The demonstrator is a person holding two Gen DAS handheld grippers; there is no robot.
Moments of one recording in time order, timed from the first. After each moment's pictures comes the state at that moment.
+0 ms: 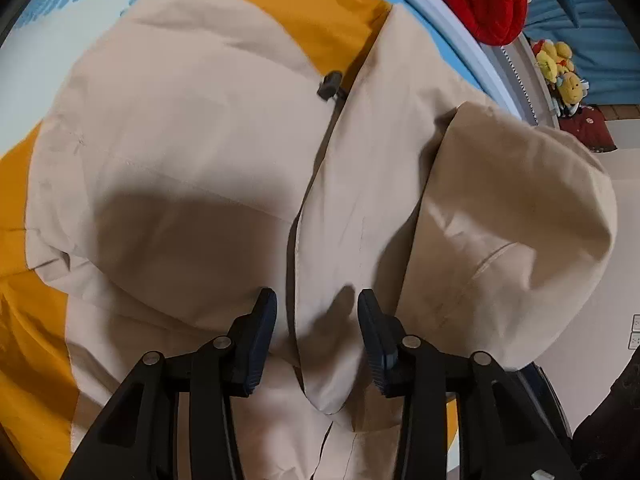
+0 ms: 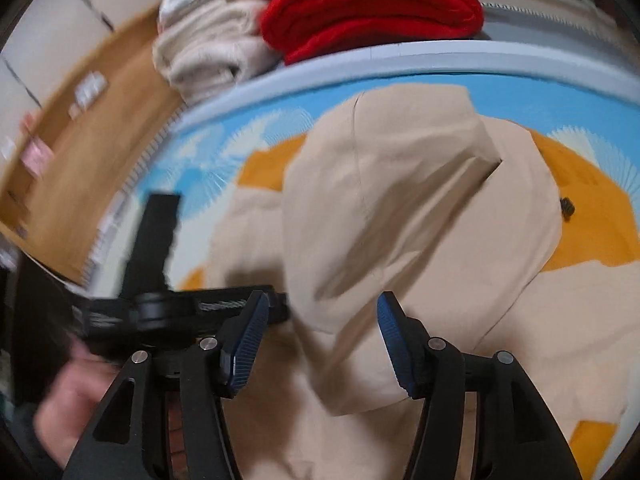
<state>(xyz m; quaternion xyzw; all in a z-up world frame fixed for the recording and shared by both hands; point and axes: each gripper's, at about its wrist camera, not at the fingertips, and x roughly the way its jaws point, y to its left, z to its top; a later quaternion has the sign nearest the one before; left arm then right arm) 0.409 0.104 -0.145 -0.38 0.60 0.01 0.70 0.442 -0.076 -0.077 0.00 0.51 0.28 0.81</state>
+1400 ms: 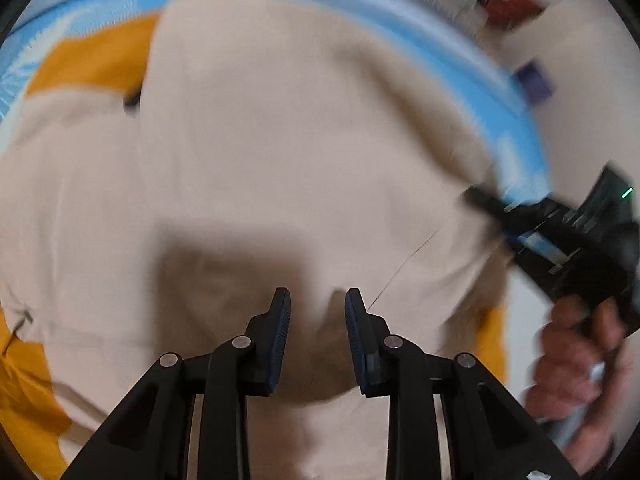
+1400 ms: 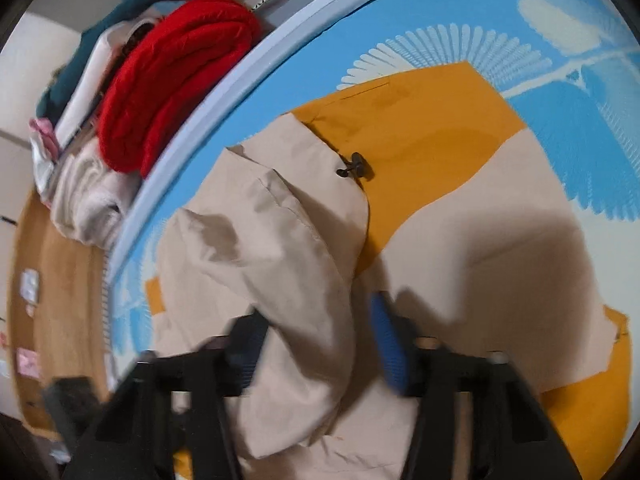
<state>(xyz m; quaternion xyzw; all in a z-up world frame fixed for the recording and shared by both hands) 0.426 0.011 -0.129 -0.17 0.63 -0.10 0.75 0.498 -0.253 -0.116 0.28 0.53 0.09 0.79</state>
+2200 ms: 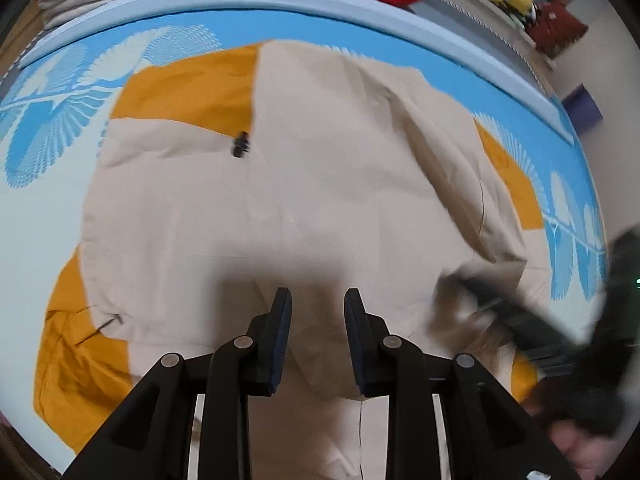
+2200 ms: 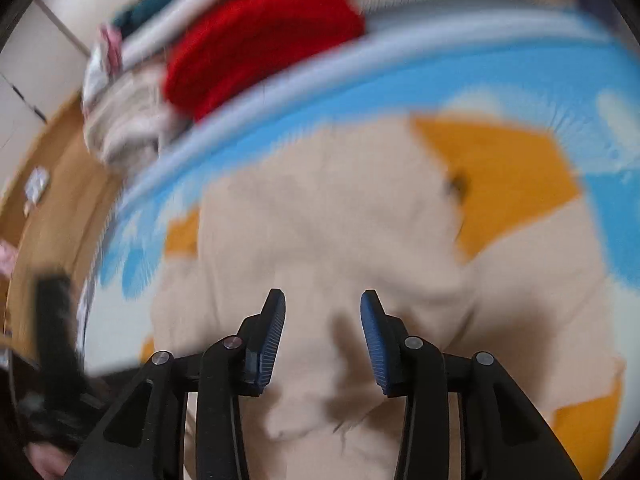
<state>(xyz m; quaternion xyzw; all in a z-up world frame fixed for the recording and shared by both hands) 0.411 0.051 -0.089 -0.16 0.59 0.00 0.79 0.477 -0.160 -0.102 0.12 0.52 0.18 0.83</state>
